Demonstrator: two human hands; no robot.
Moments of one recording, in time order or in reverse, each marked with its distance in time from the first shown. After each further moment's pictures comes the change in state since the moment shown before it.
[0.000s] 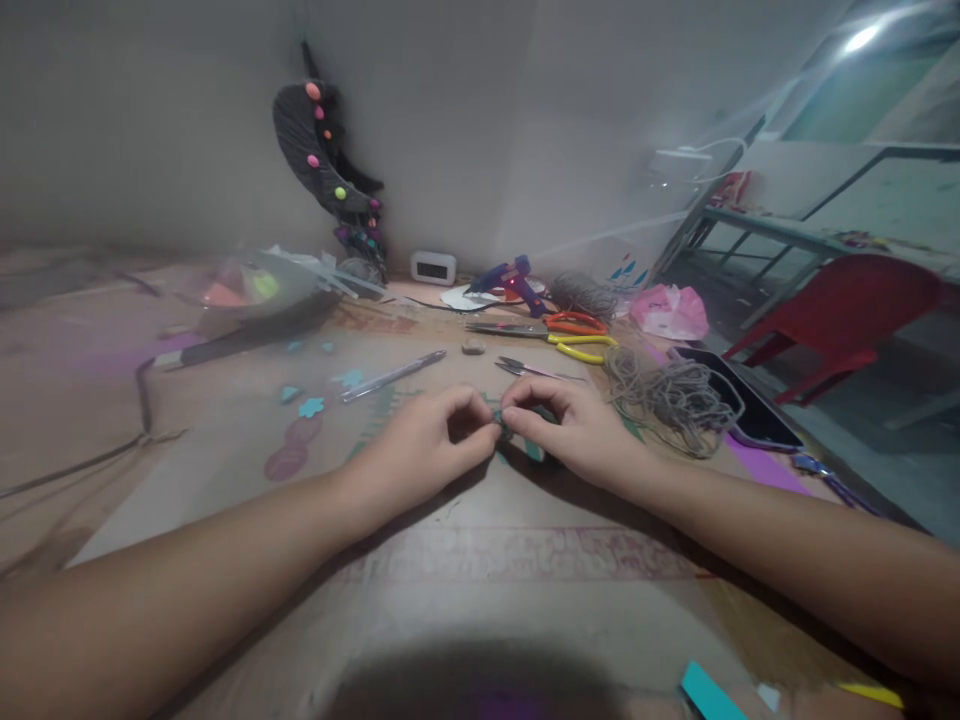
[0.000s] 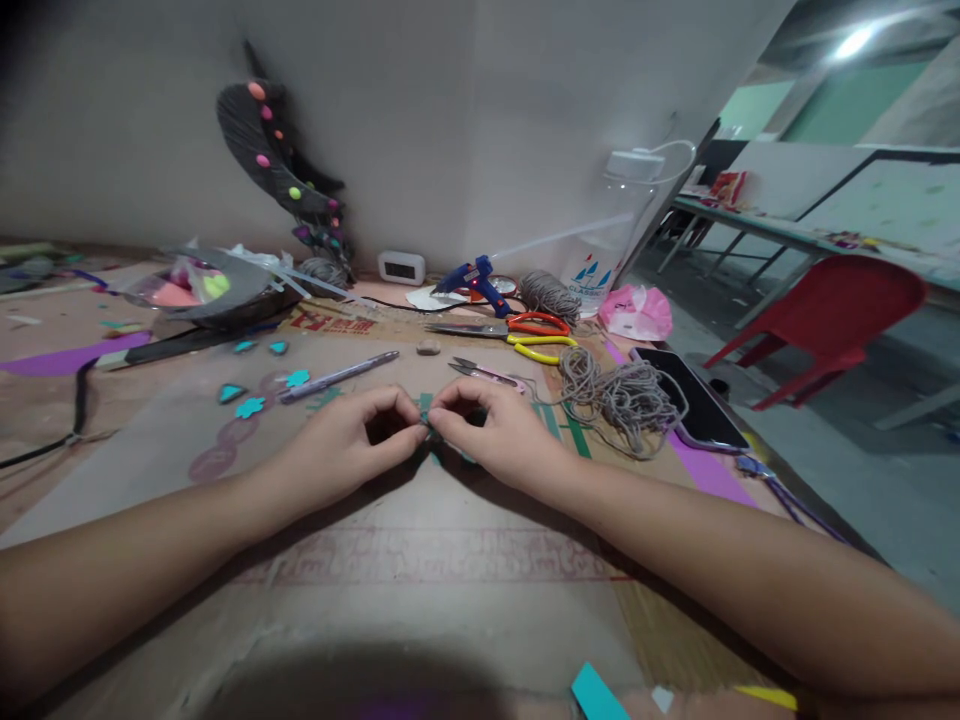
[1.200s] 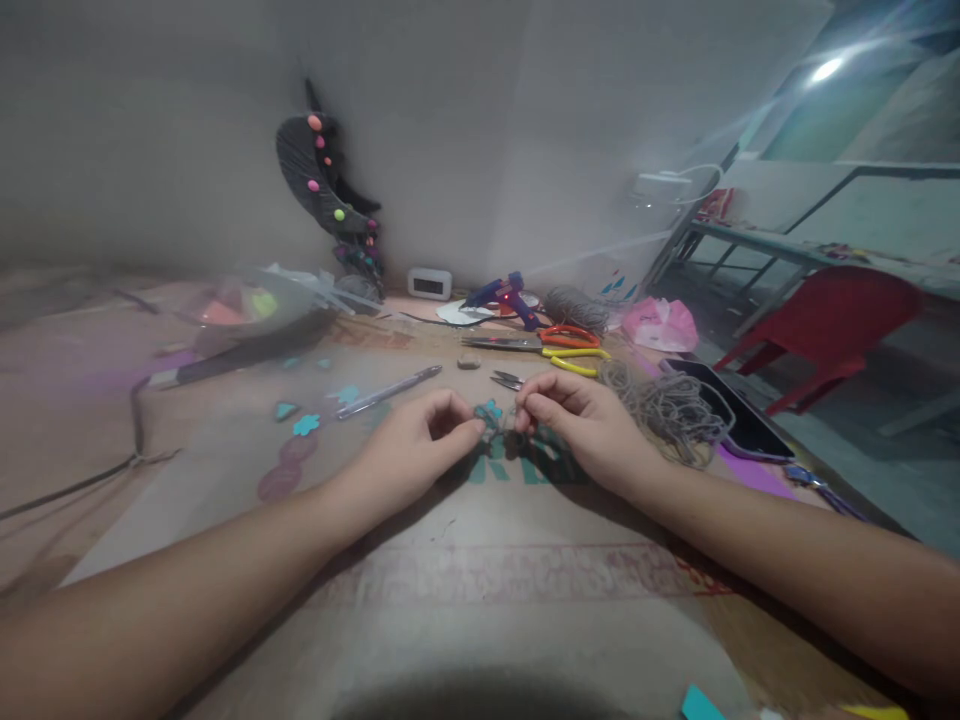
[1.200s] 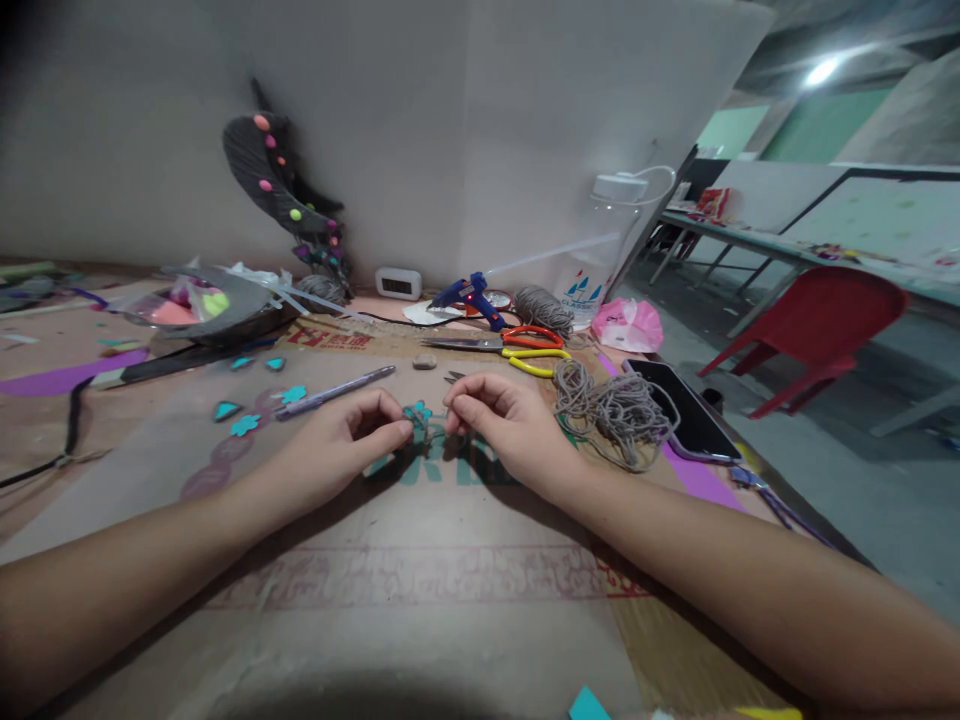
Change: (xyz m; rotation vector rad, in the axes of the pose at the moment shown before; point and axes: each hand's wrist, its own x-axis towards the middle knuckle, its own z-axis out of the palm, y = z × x) left_hand 0.005 -0.005 -0.002 -0.164 0.072 -0.086; right_hand 0.000 0.014 -0.007 0.450 0.095 0.056
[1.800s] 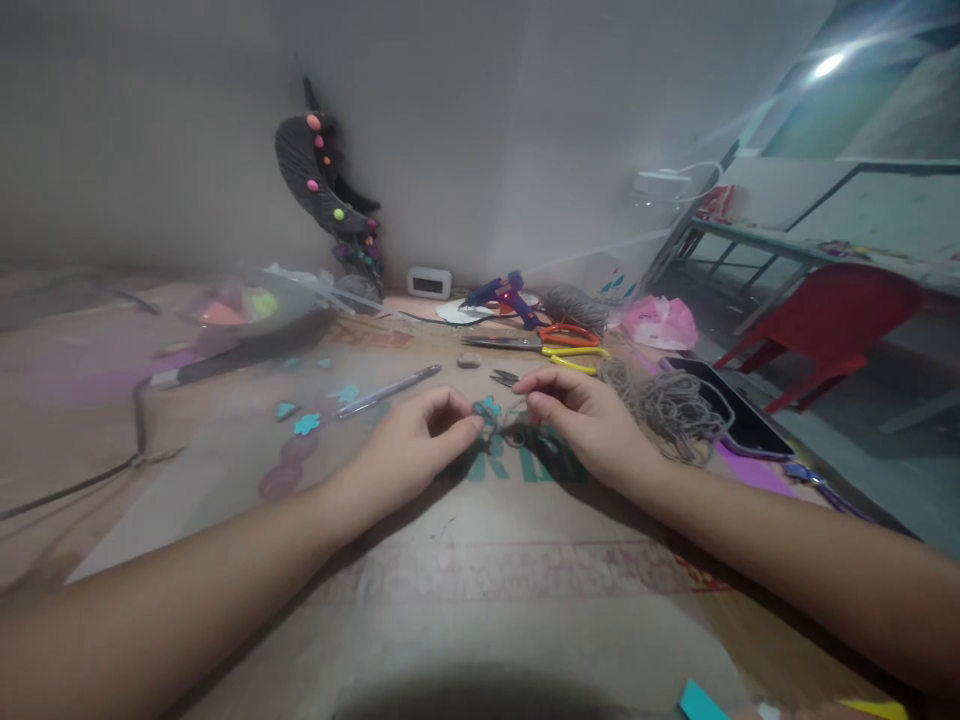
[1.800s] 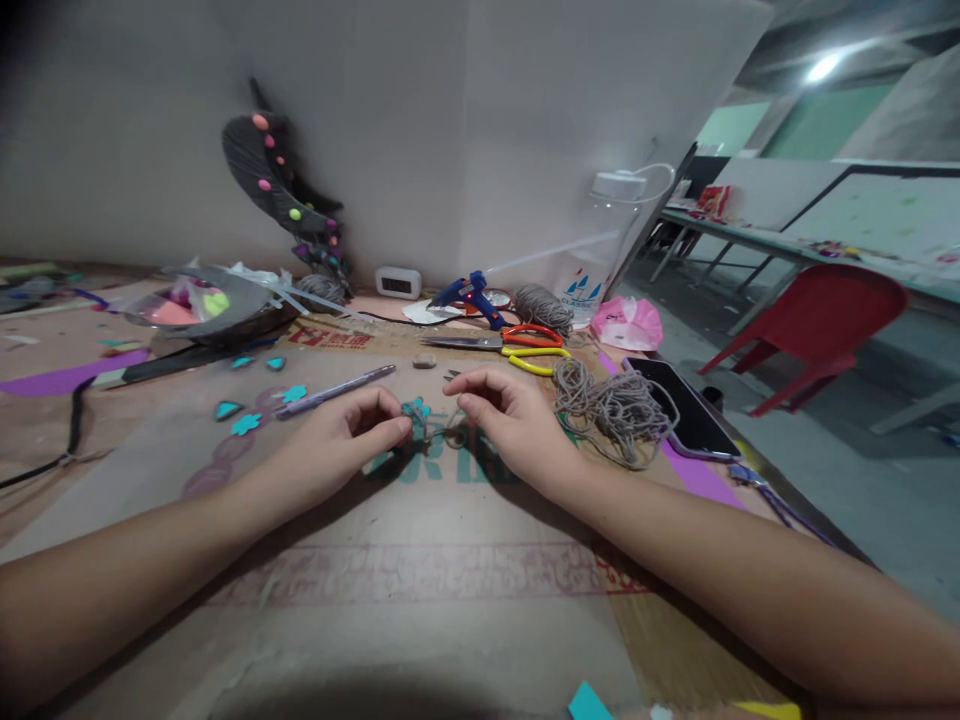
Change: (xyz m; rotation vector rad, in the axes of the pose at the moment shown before) left_hand 0.000 0.000 -0.001 -0.031 -0.005 -0.022; right_hand 0.001 -0.001 -0.003 -0.231 0.093 -0.080
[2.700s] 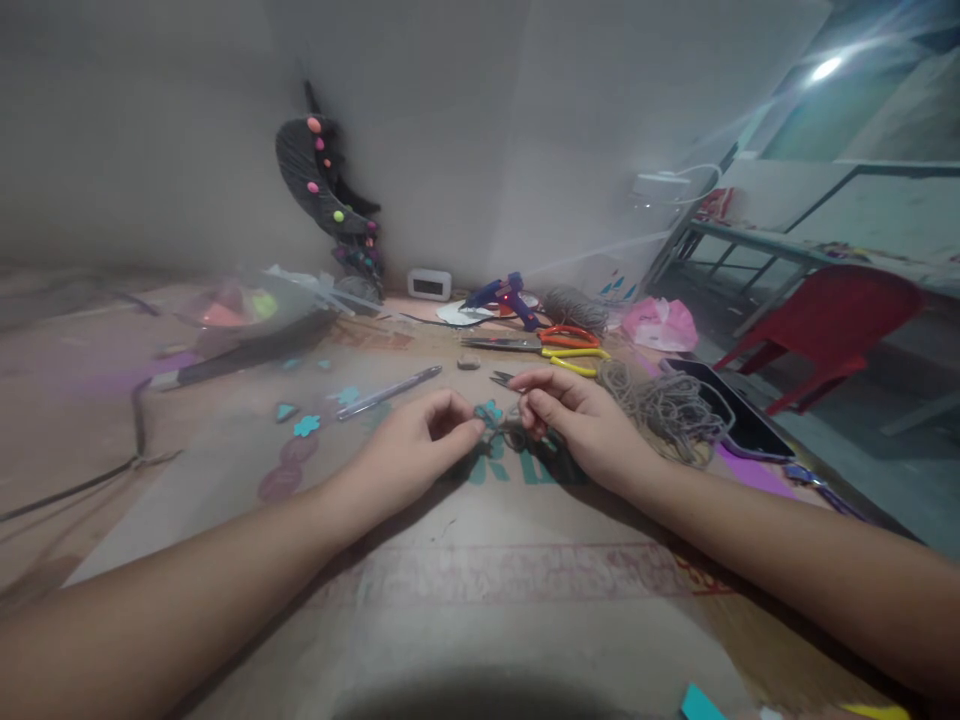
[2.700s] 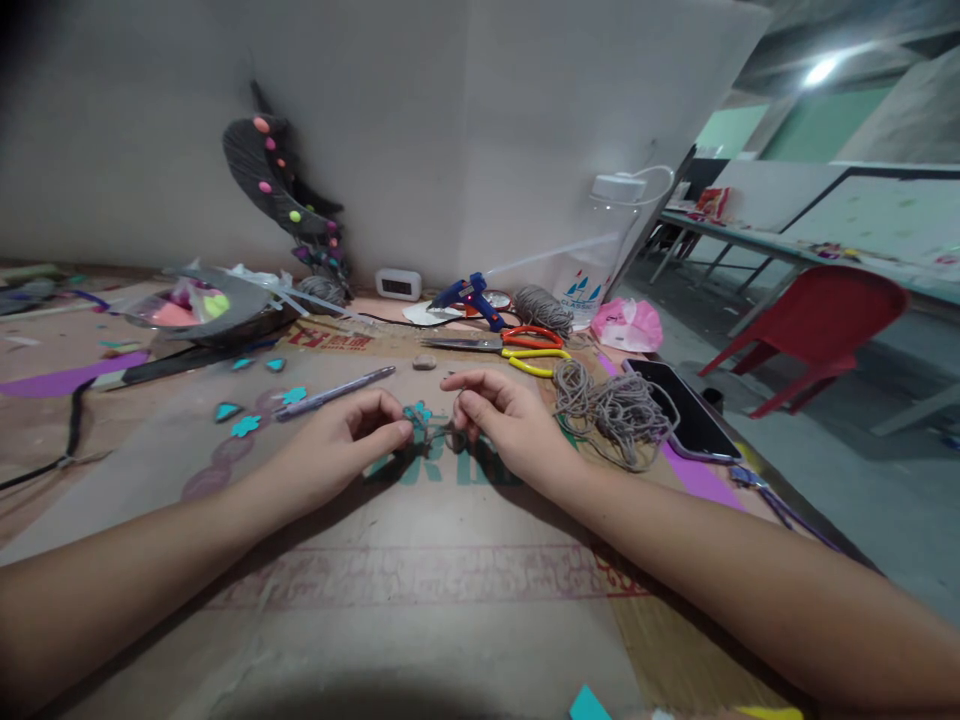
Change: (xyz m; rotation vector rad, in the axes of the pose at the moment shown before) left_hand 0.001 -0.005 0.001 -0.017 -0.021 -0.003; right_hand 0.001 0.004 0.004 0.248 -0.082 0.113
